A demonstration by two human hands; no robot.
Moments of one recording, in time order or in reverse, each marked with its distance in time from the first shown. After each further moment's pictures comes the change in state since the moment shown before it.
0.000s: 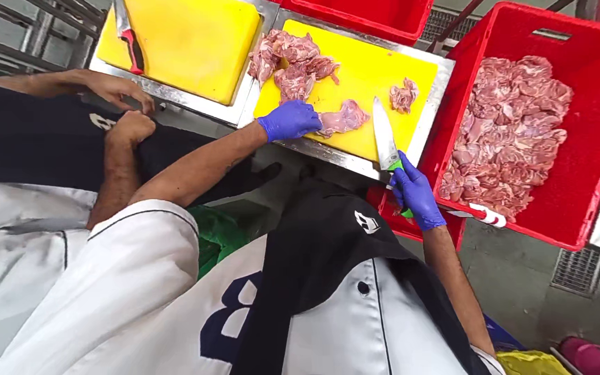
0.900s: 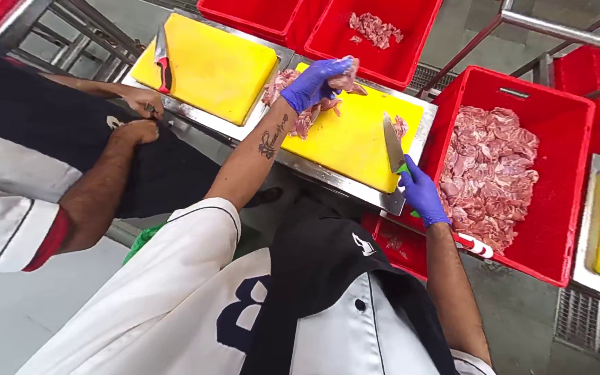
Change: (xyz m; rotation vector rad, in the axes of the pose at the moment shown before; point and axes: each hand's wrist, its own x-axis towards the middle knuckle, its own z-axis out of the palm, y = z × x) left_hand 0.087 -0.004 -0.124 -1.448 0.587 -0.572; right_hand 0.048 -0.036 -0.033 -0.523 0.159 -0.140
